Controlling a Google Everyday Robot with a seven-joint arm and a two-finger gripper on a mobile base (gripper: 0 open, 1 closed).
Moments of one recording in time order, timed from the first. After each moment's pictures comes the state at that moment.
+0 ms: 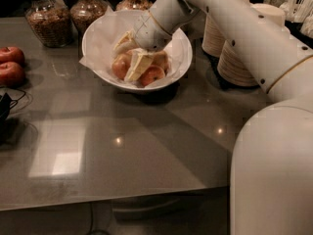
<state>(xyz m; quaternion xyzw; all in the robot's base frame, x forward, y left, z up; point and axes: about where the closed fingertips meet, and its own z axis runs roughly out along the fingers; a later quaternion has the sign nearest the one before) 0.633 0.073 0.897 -0.82 0.44 0.20 0.31</state>
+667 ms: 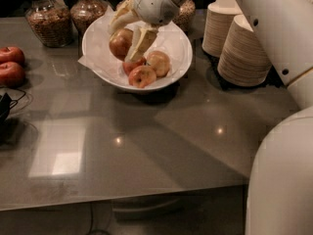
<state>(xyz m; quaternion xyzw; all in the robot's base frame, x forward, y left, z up) 0.613 0.067 0.978 -0.83 0.39 0.15 0.36</state>
